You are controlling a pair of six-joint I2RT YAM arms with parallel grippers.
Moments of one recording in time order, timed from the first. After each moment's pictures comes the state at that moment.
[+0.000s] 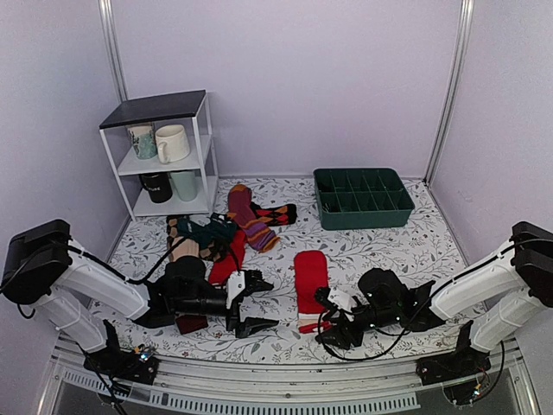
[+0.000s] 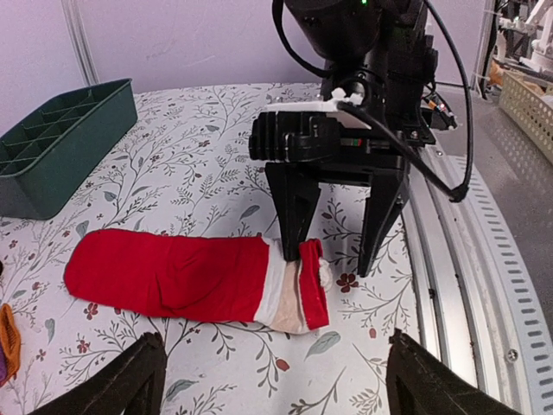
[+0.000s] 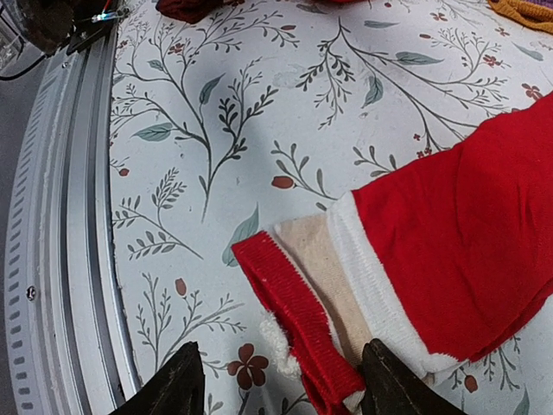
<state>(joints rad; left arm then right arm) -1.05 1.52 0.38 0.85 0.33 0.16 1.07 1.46 0.39 0.37 -0.25 0.05</state>
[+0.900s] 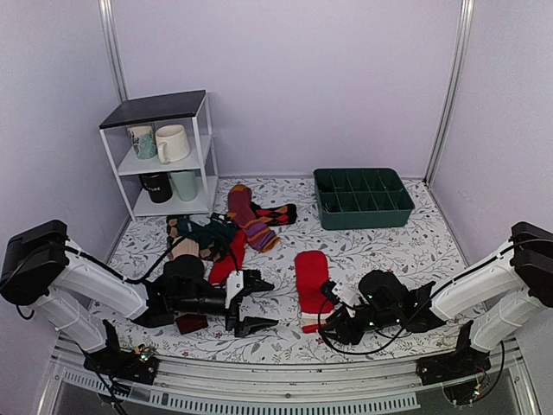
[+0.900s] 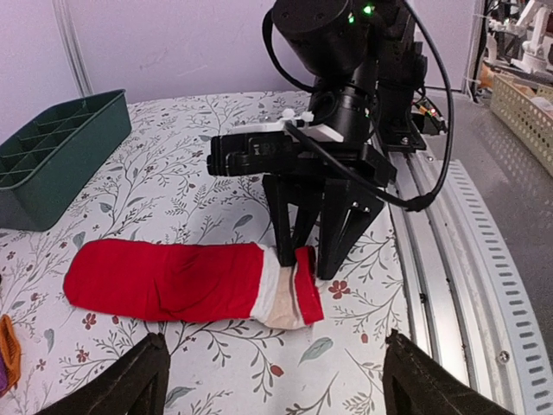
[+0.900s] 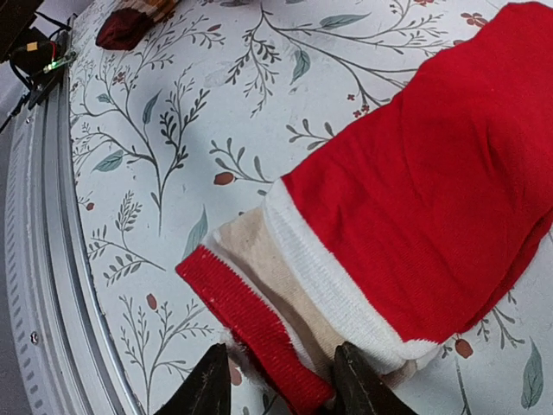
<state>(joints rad) -1.05 1.50 0.38 0.85 0.34 0.17 1.07 1.47 0.38 0.35 -0.16 0.28</state>
